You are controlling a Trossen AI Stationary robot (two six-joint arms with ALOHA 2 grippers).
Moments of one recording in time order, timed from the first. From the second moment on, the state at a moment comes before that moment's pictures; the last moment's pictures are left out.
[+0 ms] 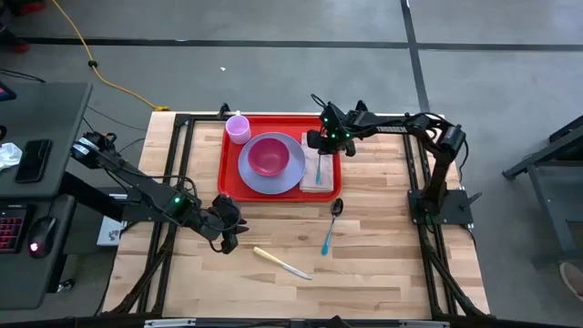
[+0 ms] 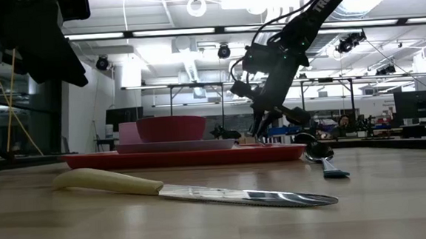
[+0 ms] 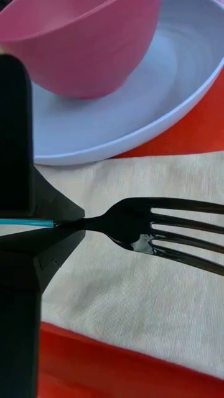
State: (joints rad) left arm -0.53 1.13 0.66 -0.36 -0.41 -0.84; right arm -0.59 1.83 1.17 -0.41 -0.26 1.03
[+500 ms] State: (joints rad) left arm -0.53 1.13 0.66 -0.36 -0.41 -0.84; right arm -0.58 1.89 1.16 -0.39 -0.26 1.05
